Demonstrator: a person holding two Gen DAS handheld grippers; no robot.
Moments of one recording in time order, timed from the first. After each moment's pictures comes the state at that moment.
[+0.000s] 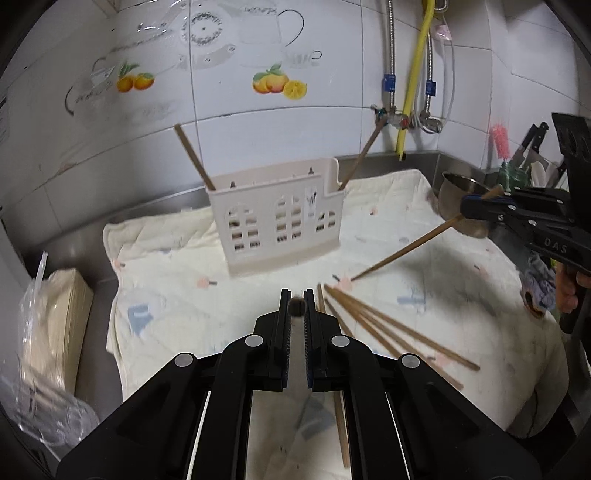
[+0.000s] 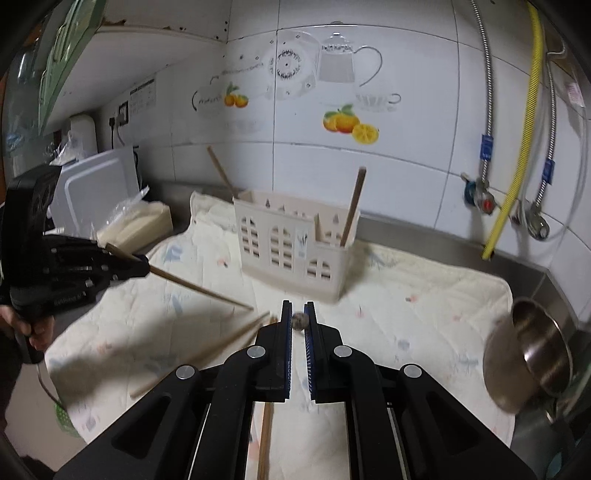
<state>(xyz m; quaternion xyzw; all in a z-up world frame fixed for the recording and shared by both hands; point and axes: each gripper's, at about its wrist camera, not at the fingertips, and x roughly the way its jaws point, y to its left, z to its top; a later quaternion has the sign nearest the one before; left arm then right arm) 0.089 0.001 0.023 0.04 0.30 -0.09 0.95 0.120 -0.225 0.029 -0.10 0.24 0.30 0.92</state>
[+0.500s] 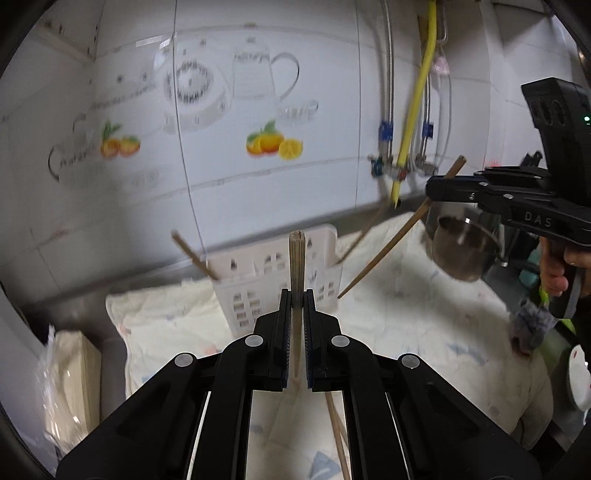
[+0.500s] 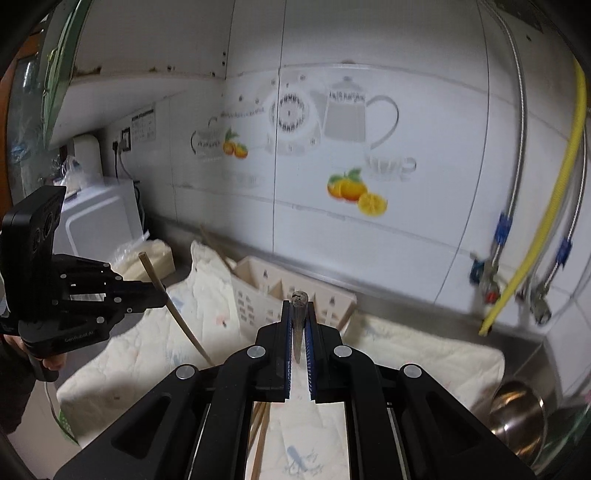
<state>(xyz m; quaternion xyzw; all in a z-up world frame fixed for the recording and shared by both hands) 0.129 -0.001 0.105 0.05 0.26 -0.12 0.96 0.173 -0.205 0.125 -0.11 0.21 0.32 0.92</state>
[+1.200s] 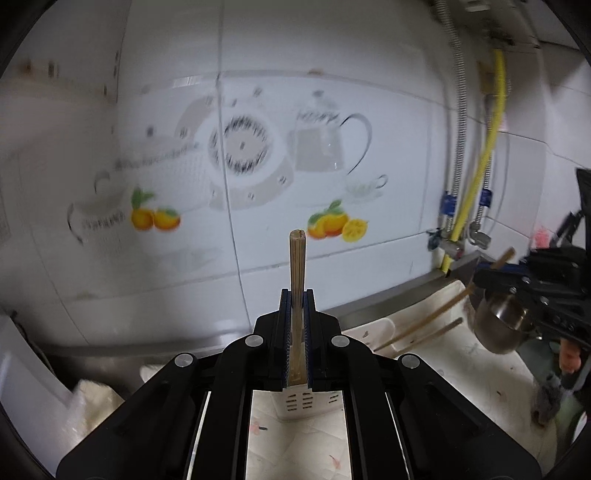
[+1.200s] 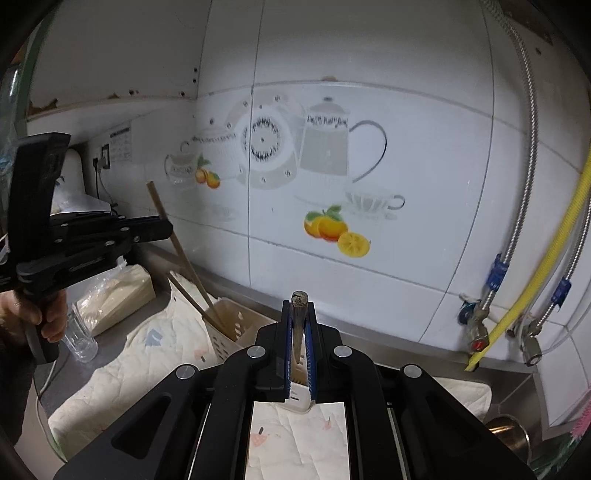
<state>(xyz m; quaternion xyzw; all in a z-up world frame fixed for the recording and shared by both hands) 0.213 0.031 0.159 0.02 0.22 -0.05 0.97 0.224 -0.191 0.150 -0.11 0.21 0.30 0.92</state>
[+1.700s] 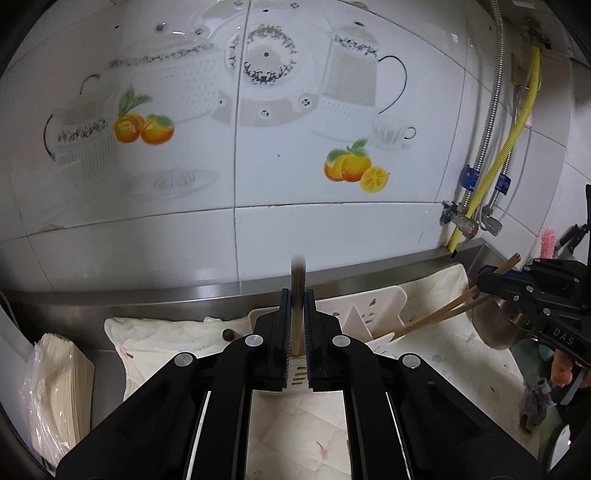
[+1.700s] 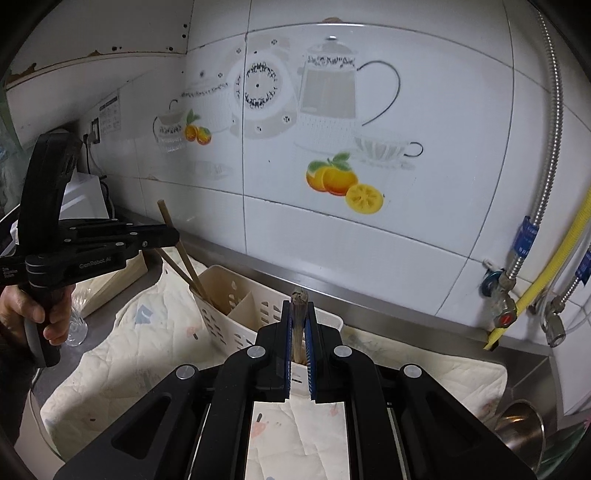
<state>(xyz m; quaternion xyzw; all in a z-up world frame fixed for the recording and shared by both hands) 0.241 0.049 0.108 -0.04 0.29 -0.06 0.96 0.250 -0.174 0.111 -0.12 0.26 0.30 0.91</state>
